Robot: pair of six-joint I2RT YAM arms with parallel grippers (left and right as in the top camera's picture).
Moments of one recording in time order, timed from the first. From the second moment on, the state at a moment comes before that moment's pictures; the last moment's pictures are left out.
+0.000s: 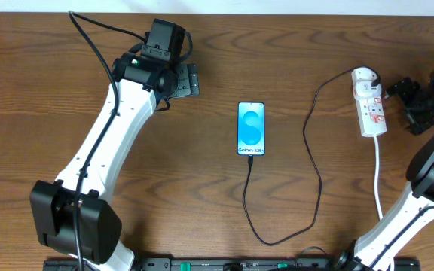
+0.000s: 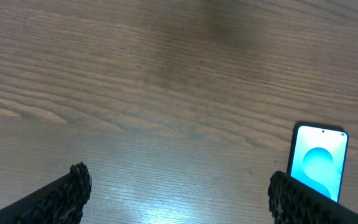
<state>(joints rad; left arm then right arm) -0.31 1.75 1.60 -0.95 -0.11 -0.41 -0.49 2.22 1.77 -0.96 -0.12 0.58</state>
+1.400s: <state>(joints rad) -0.31 1.75 1.60 -0.95 -0.11 -0.41 -0.45 2.22 1.70 -0.88 -0.12 0.62</state>
